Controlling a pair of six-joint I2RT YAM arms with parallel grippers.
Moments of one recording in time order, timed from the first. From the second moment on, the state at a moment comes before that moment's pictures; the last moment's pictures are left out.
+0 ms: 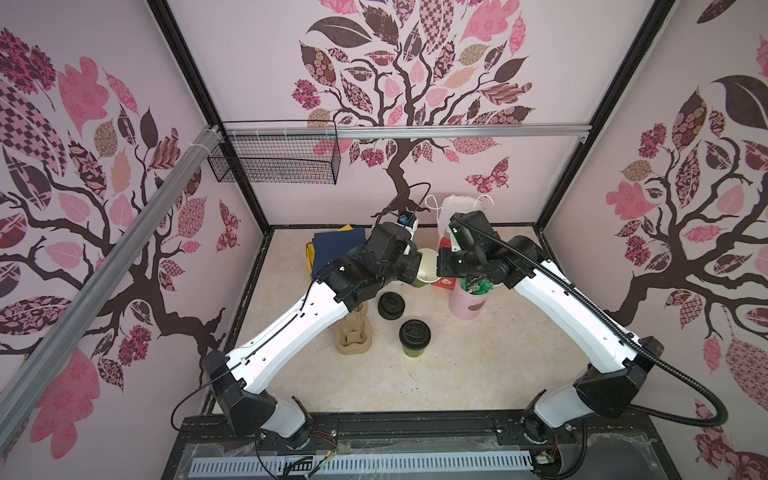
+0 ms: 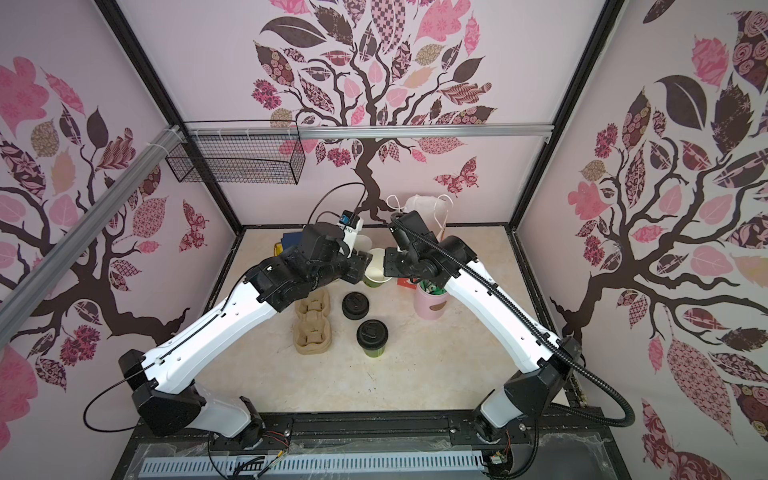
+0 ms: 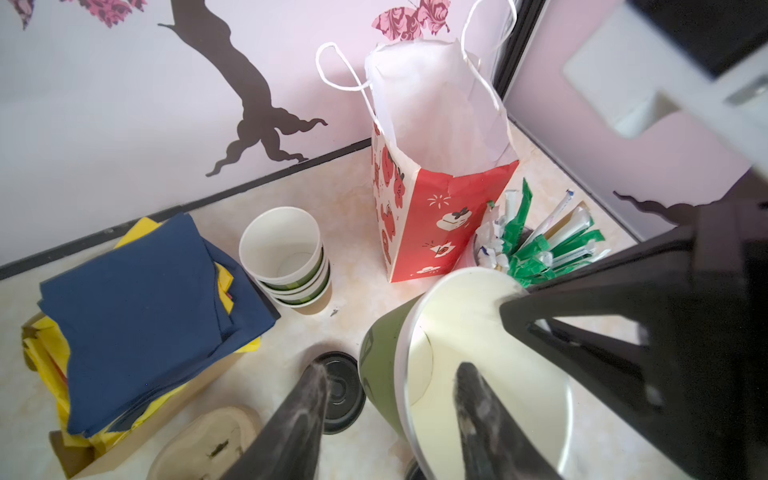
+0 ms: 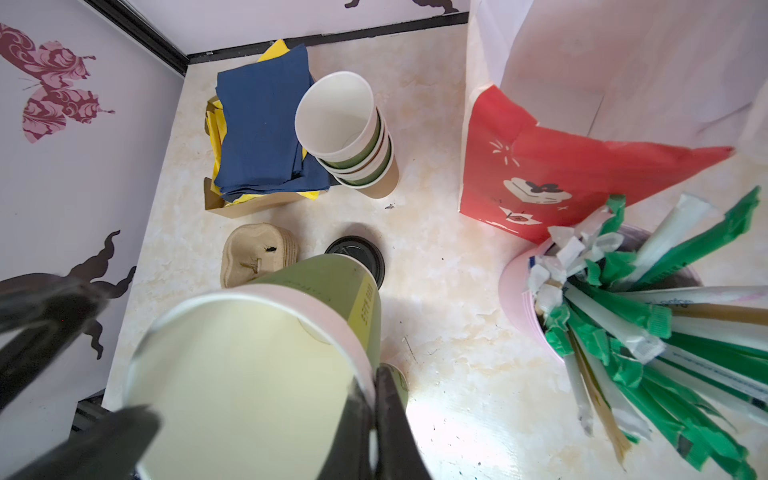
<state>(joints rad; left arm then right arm) -0.81 1.46 1.64 -0.71 -0.25 -0.20 0.67 1.53 1.74 -1.04 0.11 0.59</state>
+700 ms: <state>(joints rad) -0.66 1.14 1.26 -0.50 -0.44 -0.44 0.67 1.10 1.30 -1.29 0.13 0.49</state>
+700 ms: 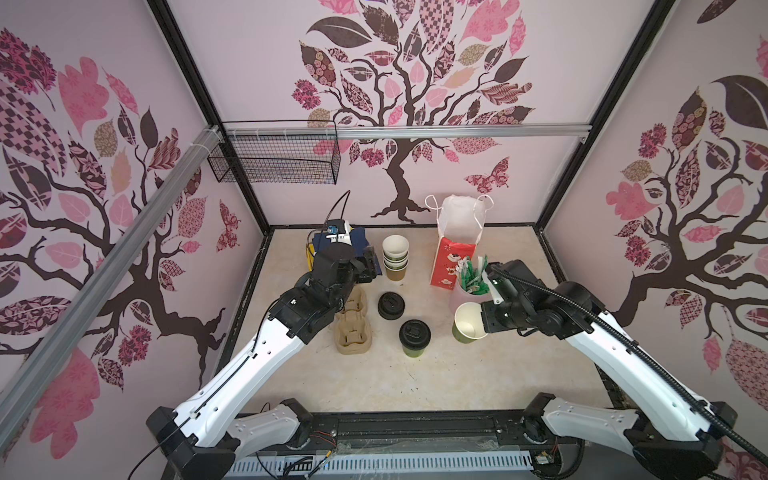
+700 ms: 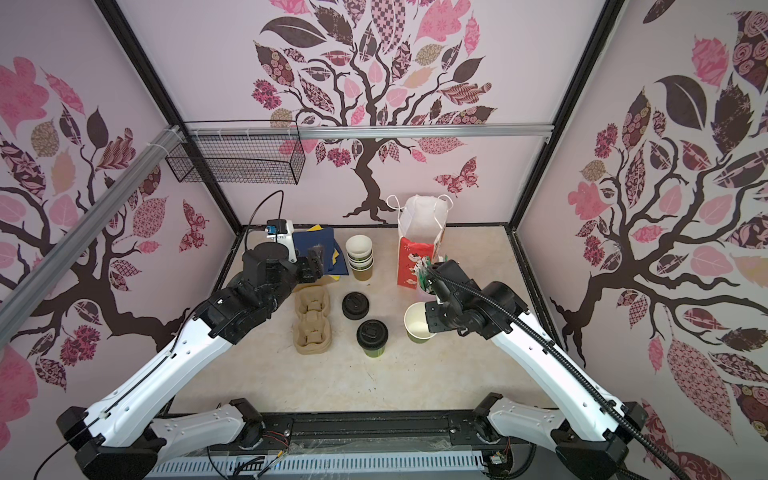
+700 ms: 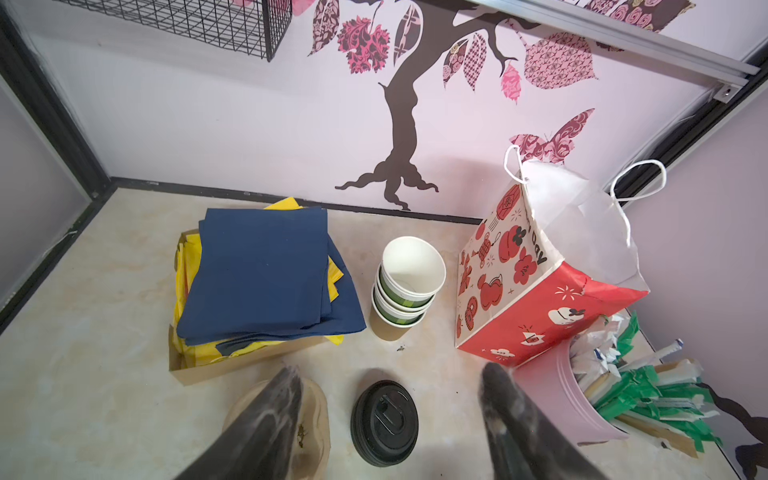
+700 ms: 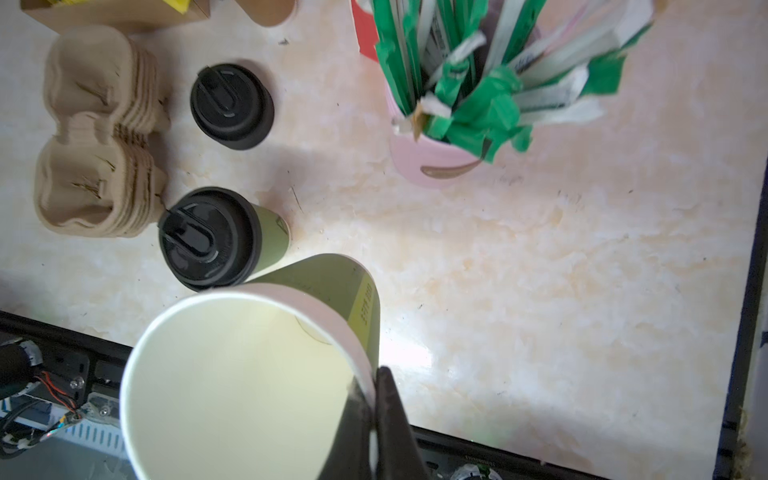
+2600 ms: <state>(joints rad) -0.24 1.17 1.19 -0.62 -0.21 -0.60 0.67 1.40 1.51 -1.00 -0.01 0.23</state>
